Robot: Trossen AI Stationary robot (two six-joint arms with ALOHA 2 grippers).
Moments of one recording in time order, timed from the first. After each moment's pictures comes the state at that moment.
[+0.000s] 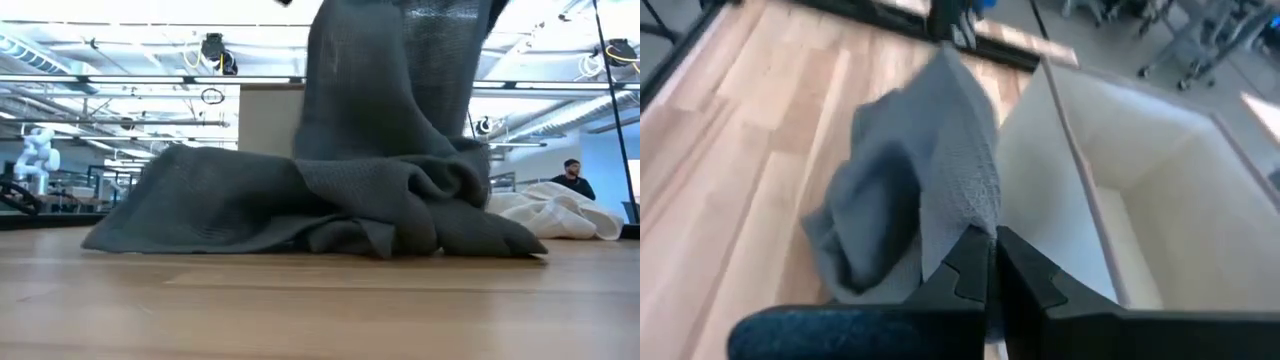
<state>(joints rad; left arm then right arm) -0.44 1.73 1.66 -1.08 -0.87 0.04 0.65 1.06 1.11 -0.82 0.76 0.24</state>
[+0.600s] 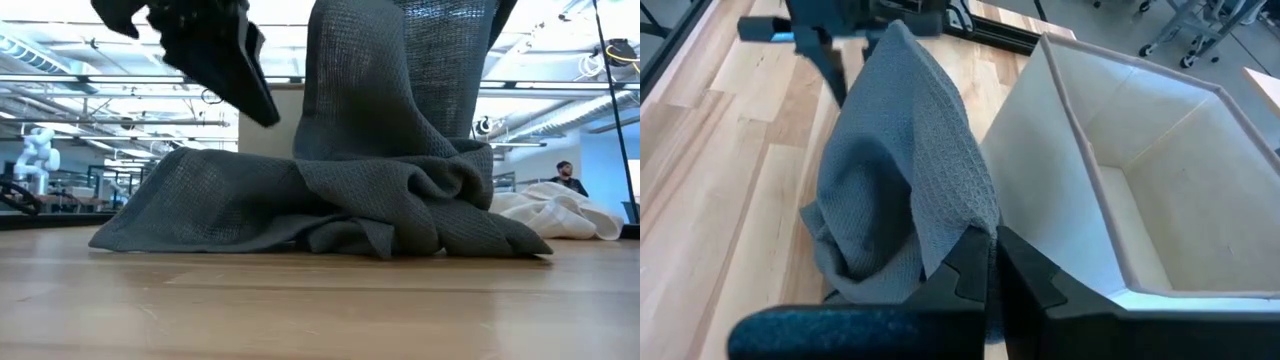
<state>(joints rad) -0.46 1.73 1.20 -0.49 -0.44 -0.23 0.66 1.07 1.11 -0.85 0.75 0.30</state>
